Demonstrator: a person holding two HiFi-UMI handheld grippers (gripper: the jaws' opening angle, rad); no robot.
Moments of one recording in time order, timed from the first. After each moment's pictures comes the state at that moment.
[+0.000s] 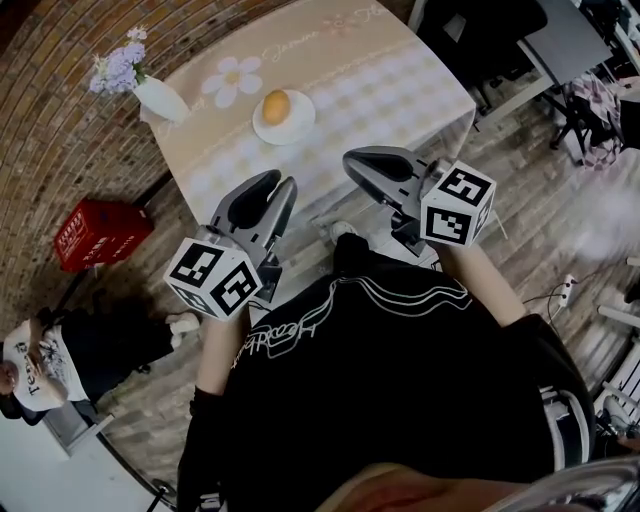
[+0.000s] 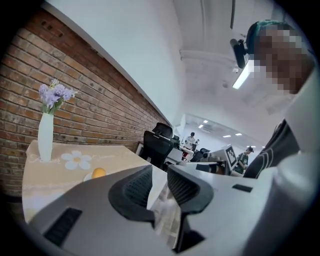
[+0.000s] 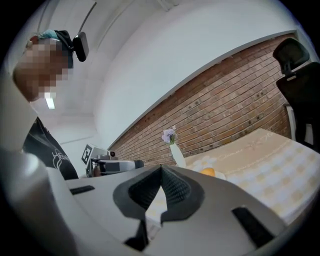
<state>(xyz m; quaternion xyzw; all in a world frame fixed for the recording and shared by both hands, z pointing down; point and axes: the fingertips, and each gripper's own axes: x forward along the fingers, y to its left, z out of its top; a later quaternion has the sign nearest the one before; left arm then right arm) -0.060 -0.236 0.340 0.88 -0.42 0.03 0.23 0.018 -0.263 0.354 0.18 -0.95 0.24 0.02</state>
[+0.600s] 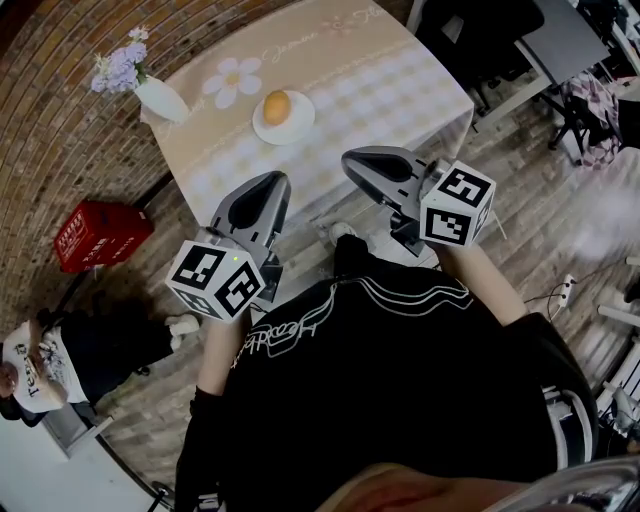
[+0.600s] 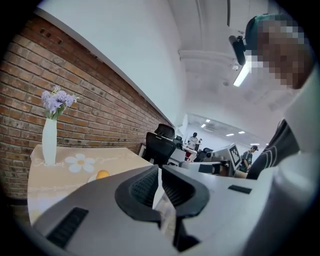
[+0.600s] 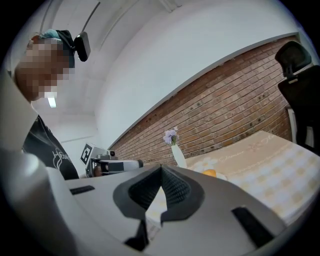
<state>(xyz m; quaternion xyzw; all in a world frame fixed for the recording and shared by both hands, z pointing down) -0.063 -0.243 0.337 0.87 -0.44 0.04 0.22 0.017 -0.266 0.349 0.18 -0.96 0.24 0.02</state>
